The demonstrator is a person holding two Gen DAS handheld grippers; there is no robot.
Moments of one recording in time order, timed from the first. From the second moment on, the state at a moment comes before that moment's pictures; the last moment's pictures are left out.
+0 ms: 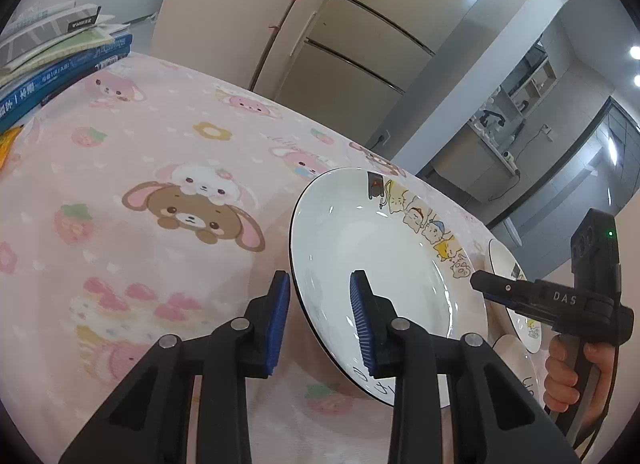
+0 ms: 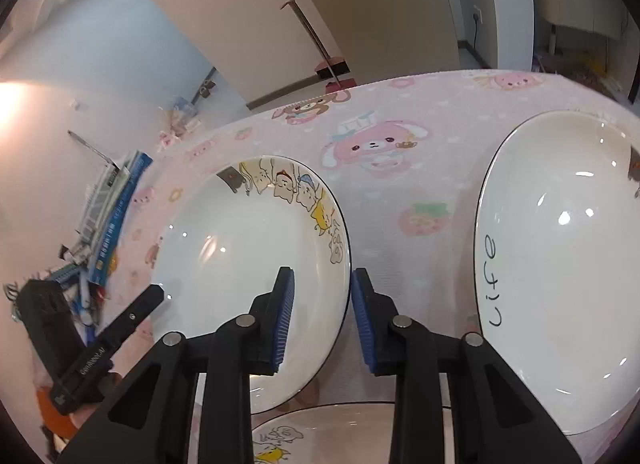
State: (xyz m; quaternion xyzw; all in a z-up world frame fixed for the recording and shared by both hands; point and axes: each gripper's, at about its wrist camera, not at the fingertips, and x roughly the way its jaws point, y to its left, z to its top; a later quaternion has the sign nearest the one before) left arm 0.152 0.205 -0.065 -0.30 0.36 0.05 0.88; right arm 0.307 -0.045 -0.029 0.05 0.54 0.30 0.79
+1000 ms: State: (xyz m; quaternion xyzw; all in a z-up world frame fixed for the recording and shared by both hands) left arm 0.159 0.190 -0.074 -0.27 0.36 0.10 0.89; right arm 0.306 -0.037 -0.045 0.04 0.56 0.30 0.77
